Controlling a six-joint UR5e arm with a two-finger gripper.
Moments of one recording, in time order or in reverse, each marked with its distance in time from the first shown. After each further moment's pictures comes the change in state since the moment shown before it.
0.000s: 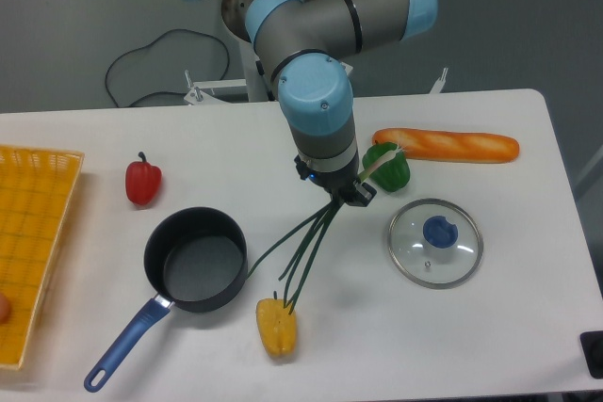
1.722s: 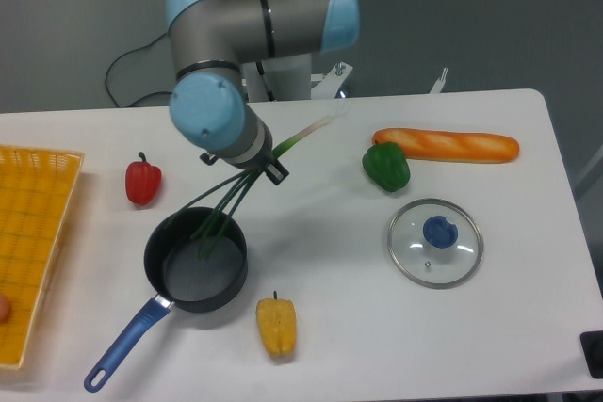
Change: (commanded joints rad) arm -0.229 -0.017 -0.003 -0.285 0.084 -0.107
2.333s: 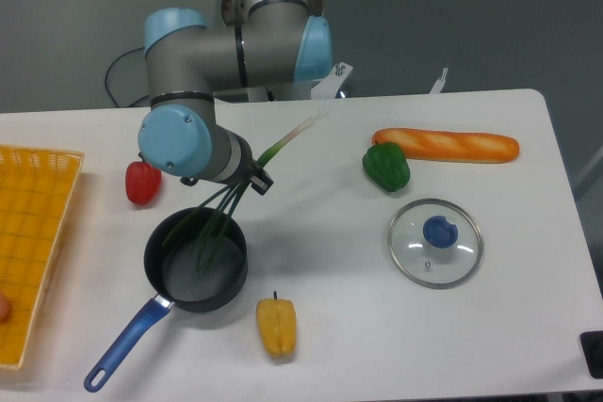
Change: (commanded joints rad) arm -0.051 -0.055 0.017 -0.026 0.026 -0.129
